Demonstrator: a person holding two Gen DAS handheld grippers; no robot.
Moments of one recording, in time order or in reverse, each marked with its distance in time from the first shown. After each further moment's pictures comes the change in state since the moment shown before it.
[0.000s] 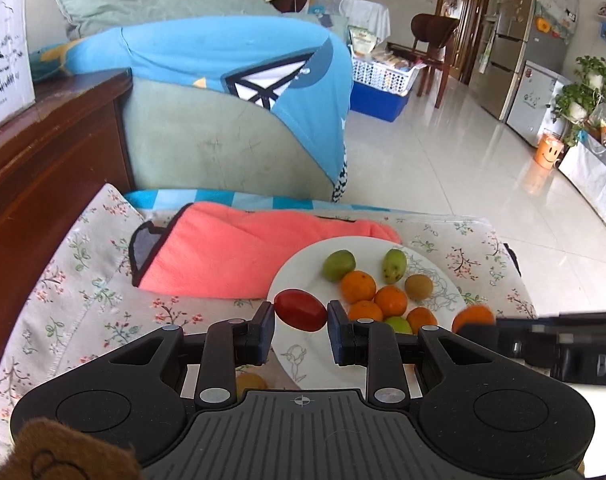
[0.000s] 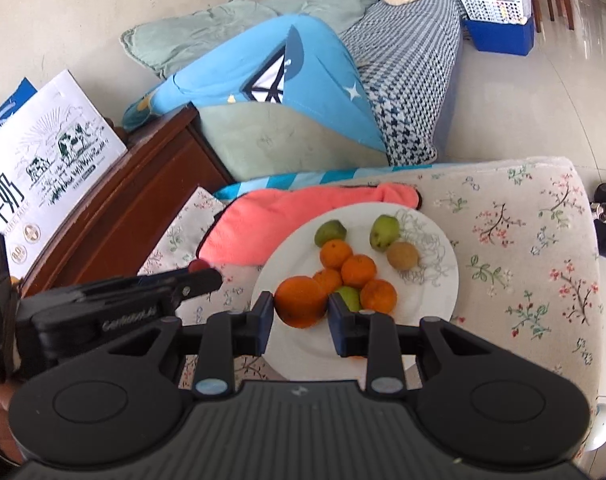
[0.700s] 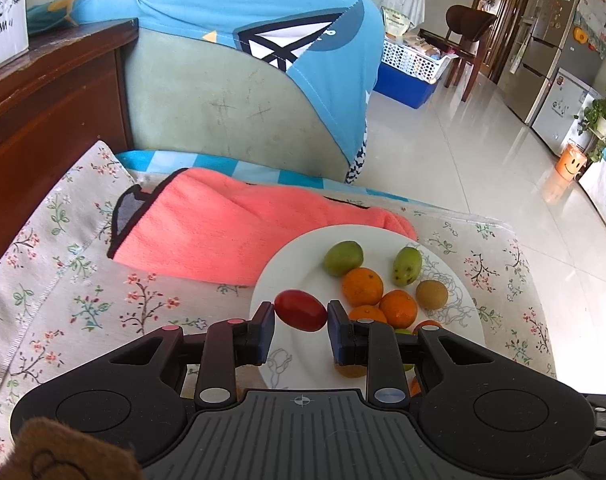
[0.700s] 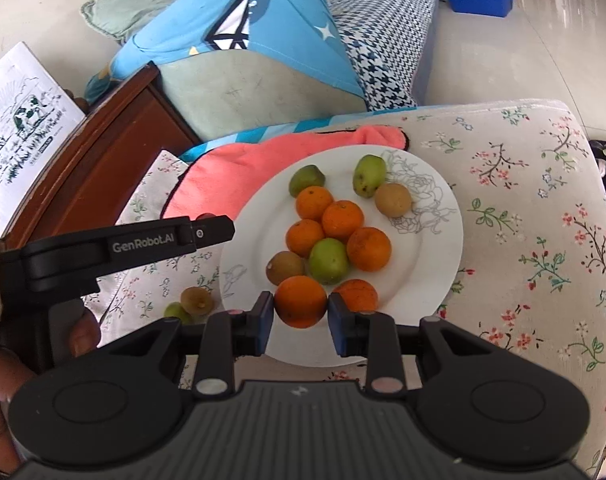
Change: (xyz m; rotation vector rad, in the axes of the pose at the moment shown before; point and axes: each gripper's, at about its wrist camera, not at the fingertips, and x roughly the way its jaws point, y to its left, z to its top) left arm 0.040 -0.004 0.007 -0.115 0.074 0.026; right arm 0.038 -0.009 -0.016 0.081 0.086 -0.091
